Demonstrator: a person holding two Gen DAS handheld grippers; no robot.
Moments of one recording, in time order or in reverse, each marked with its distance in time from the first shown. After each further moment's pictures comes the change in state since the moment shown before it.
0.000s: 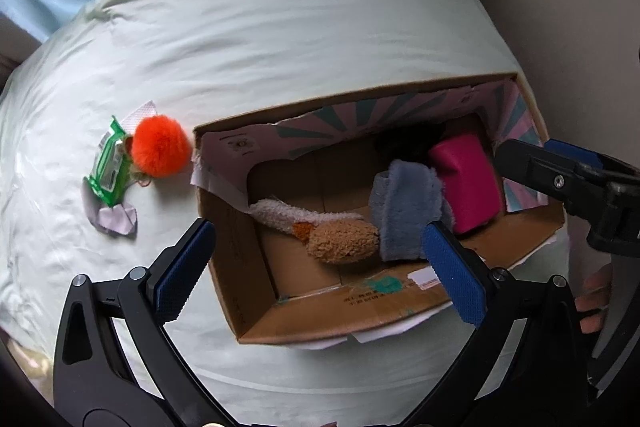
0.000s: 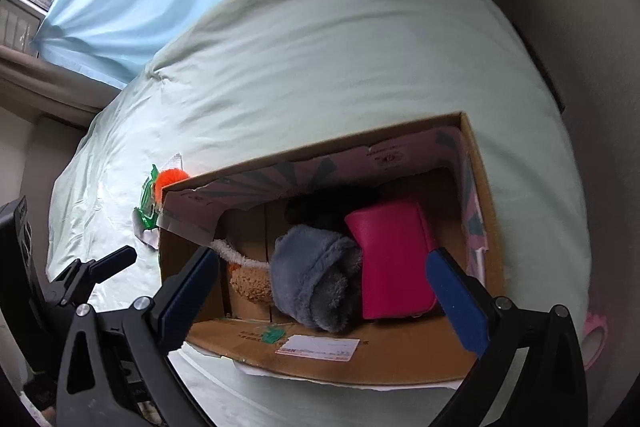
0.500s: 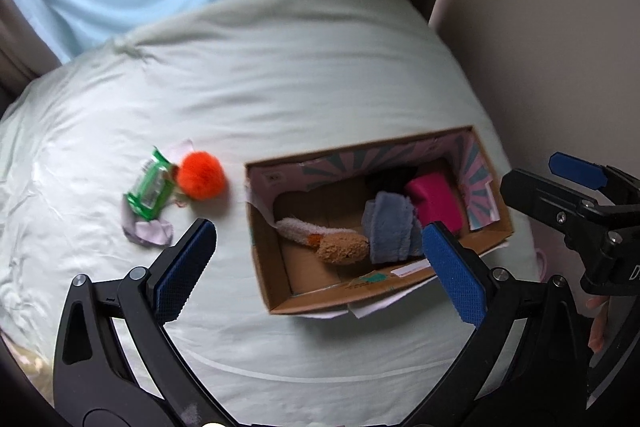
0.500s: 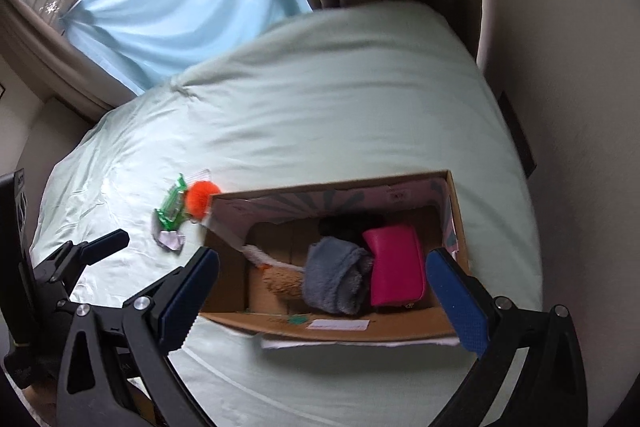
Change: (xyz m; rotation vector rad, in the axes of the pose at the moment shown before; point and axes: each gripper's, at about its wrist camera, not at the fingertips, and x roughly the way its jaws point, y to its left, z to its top) left arm -0.114 0.021 -0.018 -0.021 -0.194 -0.028; right arm -0.099 0.067 -0.022 -0.126 -0.156 -0.058
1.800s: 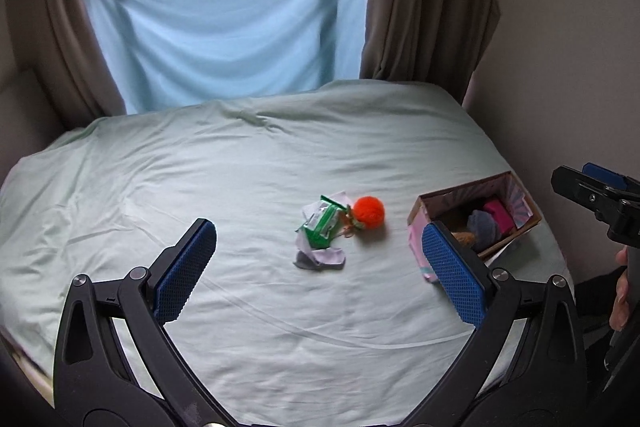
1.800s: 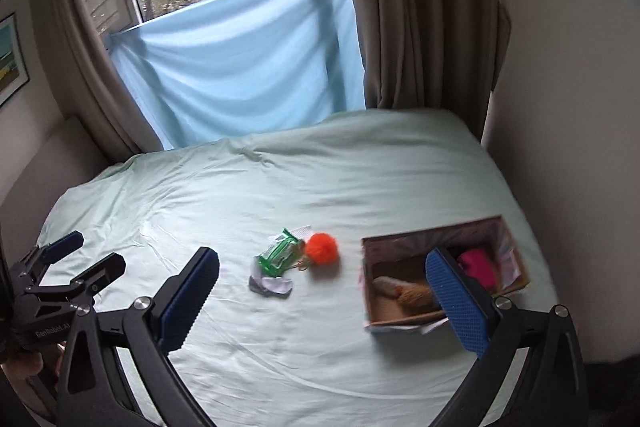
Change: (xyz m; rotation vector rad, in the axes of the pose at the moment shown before) left arm -0.206 0.294 -0.080 0.010 -0.323 0.016; right arm -0.096 0.291 -0.062 -0.010 -0.316 -0.131
